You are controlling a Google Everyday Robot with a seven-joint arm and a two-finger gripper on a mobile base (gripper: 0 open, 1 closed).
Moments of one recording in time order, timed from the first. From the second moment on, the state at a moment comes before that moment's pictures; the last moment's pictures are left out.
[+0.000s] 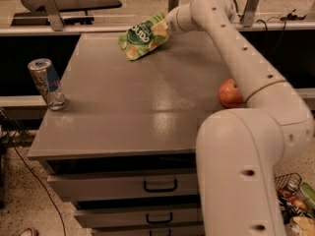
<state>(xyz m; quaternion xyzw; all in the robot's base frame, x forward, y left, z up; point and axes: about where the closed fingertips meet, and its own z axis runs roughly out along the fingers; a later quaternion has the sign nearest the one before) 0.924 -0.045 0.910 -0.35 0.77 0.09 0.53</state>
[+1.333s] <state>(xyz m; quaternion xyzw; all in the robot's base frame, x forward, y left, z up) 0.766 -0.081 0.980 -0.41 0.79 -0.04 0.45</state>
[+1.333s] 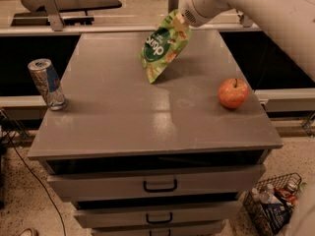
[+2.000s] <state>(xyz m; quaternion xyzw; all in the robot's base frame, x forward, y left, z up) 0.723 -0.130 0.960 -0.38 0.84 -0.06 0.39</state>
